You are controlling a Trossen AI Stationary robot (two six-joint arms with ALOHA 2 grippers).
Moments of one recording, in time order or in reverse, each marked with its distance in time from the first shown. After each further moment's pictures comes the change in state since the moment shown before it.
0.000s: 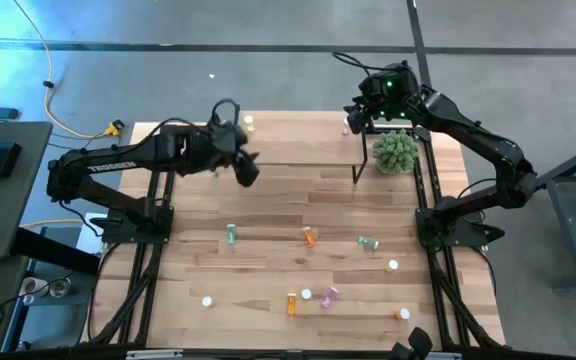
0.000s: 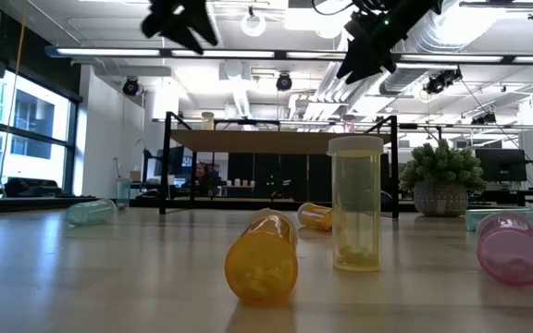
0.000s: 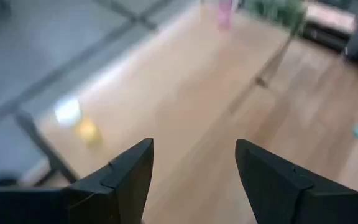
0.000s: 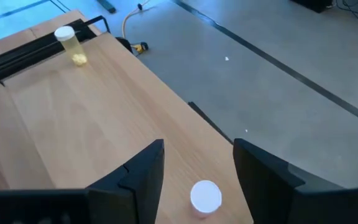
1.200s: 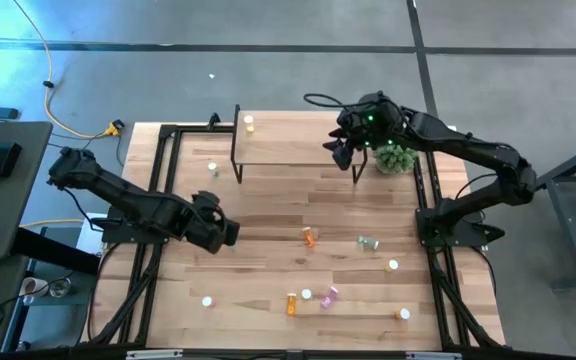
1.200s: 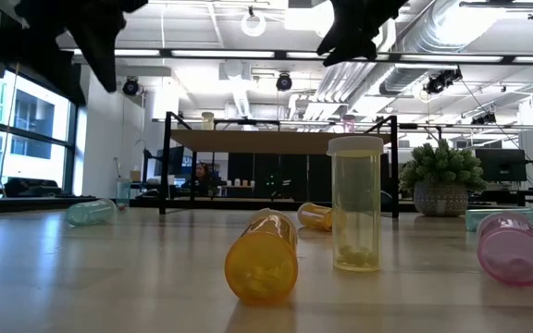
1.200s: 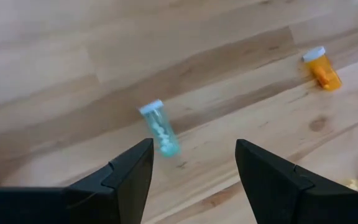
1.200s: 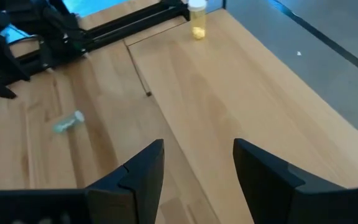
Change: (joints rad) left arm -0.557 0.002 -0.292 -0.286 0.042 -1.273; right arm 0.319 0.000 0.000 -0.038 -0.001 0.105
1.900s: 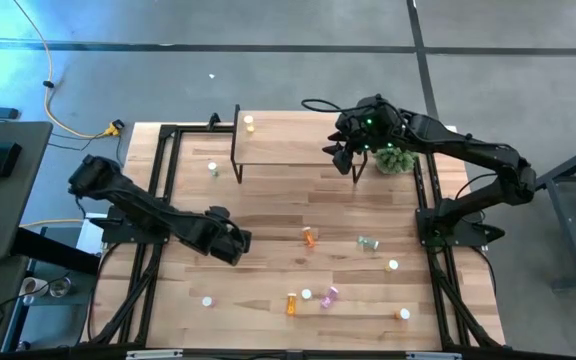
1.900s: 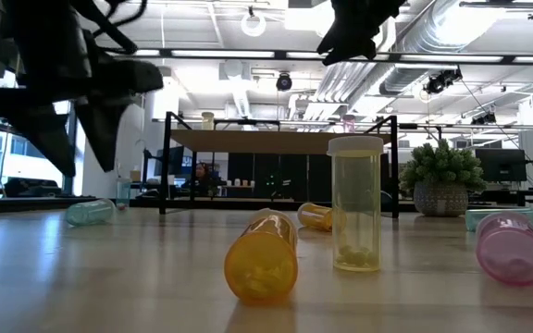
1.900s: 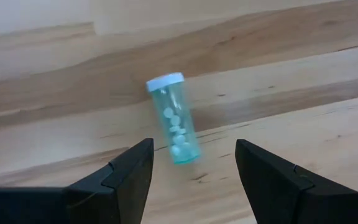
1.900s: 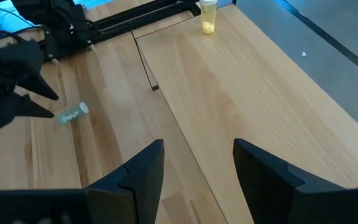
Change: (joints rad) left arm 0.013 0.262 -0.093 0.180 0.055 -0.163; right arm 0.023 0.000 0.000 -0.014 0.001 -0.019
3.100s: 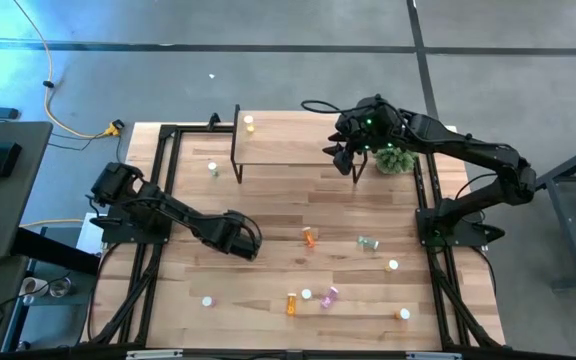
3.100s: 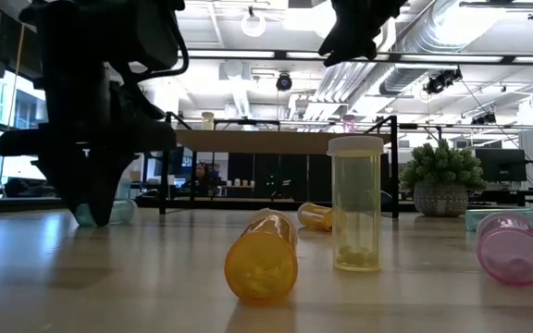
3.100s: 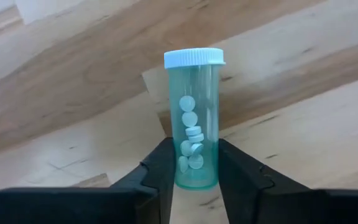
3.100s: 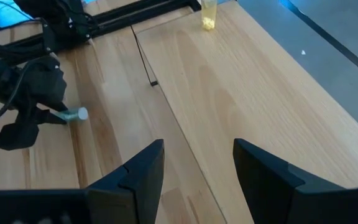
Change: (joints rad) left arm 0.075 0.184 0.002 0.135 0.139 0.274; right arm -0.002 0.000 0.000 -0.016 0.000 -0.018
